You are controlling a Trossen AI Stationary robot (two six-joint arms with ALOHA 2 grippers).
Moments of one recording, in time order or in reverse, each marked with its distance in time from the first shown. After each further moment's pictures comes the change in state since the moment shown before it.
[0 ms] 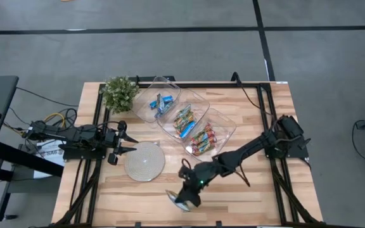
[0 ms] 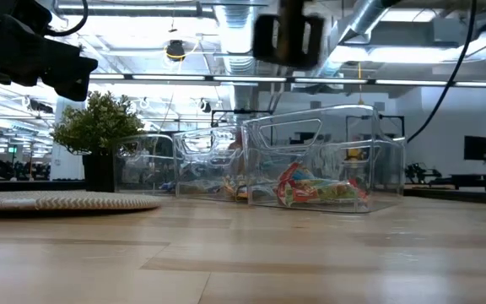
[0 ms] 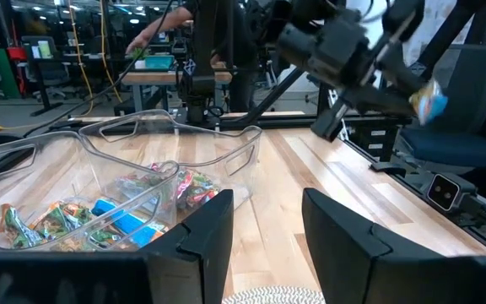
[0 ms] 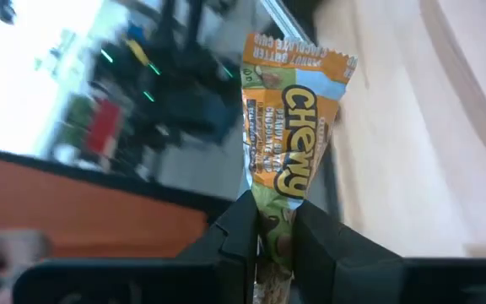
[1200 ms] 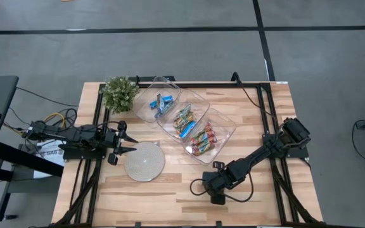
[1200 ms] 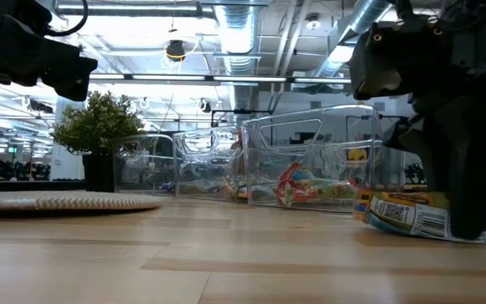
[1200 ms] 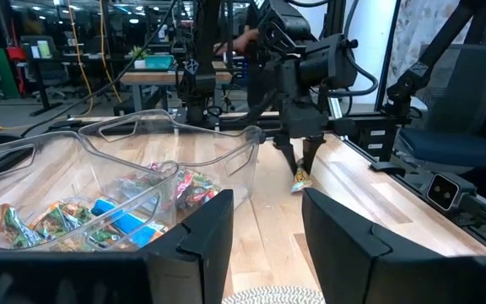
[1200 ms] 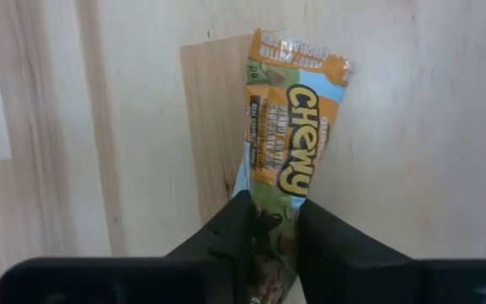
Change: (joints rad) left arm 0.000 0.000 0.000 0.000 0.001 0.000; right arm 0.150 -0.006 -0.094 -0.874 0.266 -0.347
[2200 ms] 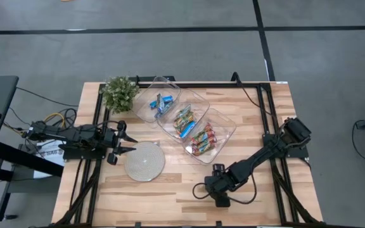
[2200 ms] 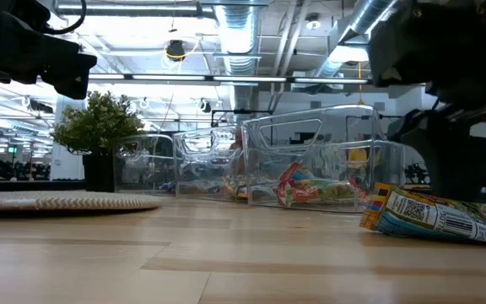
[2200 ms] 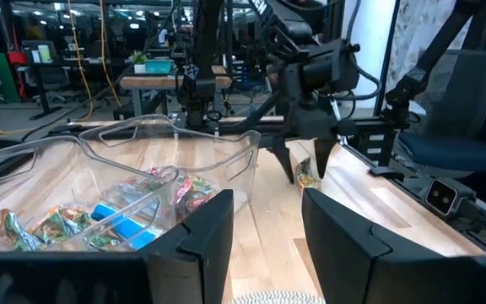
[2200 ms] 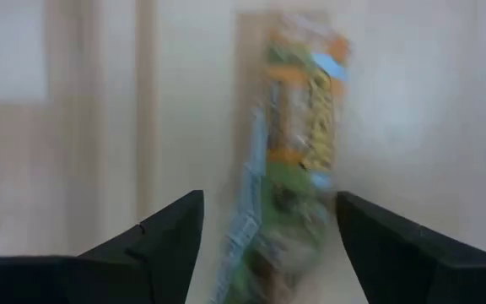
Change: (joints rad) left arm 0.000 -0.016 0.000 0.000 0.002 0.000; right arm 0.009 -0.035 -0.003 -0.015 -0.002 -0.113
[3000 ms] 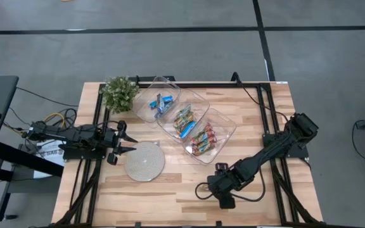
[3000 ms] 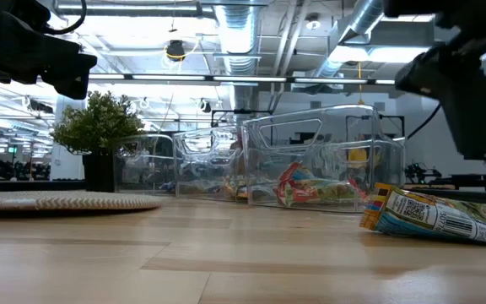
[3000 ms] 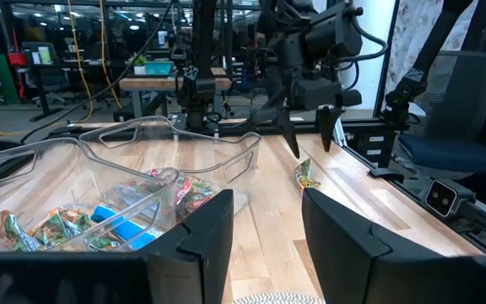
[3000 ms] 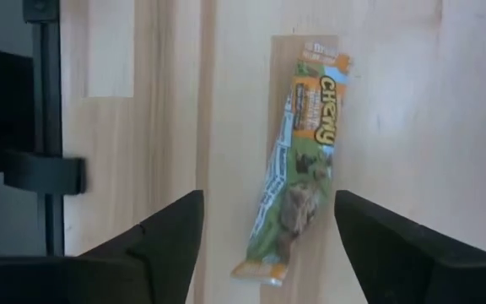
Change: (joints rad) left arm 0.000 -0.004 0.000 0.000 0.000 0.000; right arm 0.025 -0.113 0.086 -0.175 -0.030 0.010
